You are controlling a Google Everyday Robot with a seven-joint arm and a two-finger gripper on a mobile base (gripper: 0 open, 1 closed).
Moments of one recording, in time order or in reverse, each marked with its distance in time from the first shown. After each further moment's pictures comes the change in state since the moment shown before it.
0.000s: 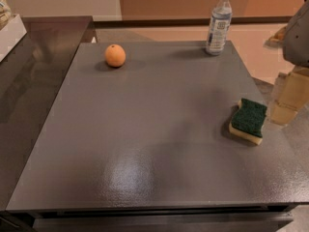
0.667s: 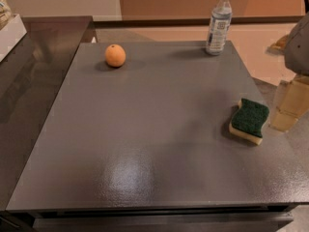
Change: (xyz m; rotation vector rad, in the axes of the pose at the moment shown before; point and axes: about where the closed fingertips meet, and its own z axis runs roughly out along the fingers) arm 0.009 0.003 0.011 -0.004 -0.009 0.010
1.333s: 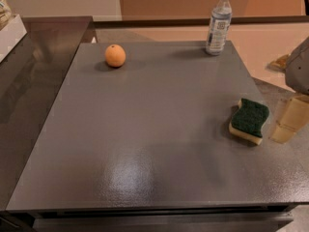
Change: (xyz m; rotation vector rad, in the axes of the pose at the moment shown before) arm 0.024 0.003 0.035 -0.027 -0.052 0.022
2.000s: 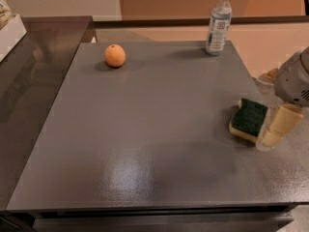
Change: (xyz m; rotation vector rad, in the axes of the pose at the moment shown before) arm 0.012 -0.009 0.042 -0.041 -0.036 0.023
